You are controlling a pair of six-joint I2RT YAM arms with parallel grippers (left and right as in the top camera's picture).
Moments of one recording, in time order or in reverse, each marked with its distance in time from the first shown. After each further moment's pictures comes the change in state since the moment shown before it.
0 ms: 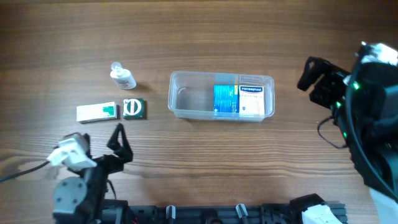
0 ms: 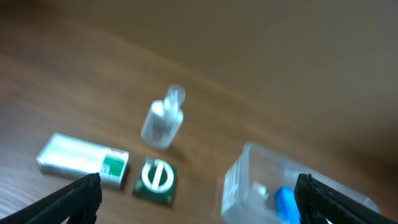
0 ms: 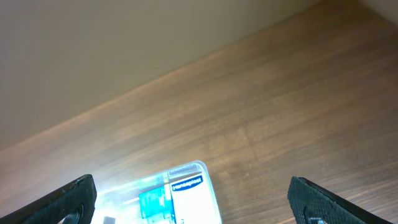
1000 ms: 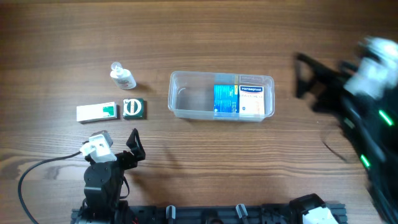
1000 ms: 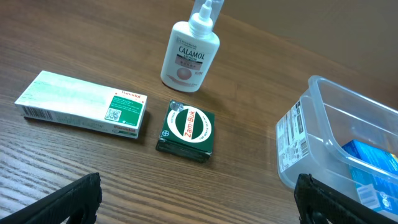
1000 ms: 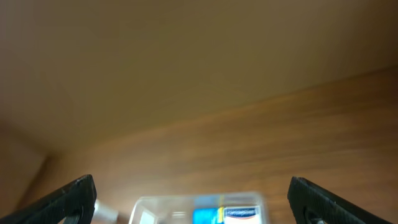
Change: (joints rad) left arm 0.000 -0.155 -0.468 0.185 0.019 0.068; right arm 0.034 -0.158 0.006 0.154 -0.158 -0.089
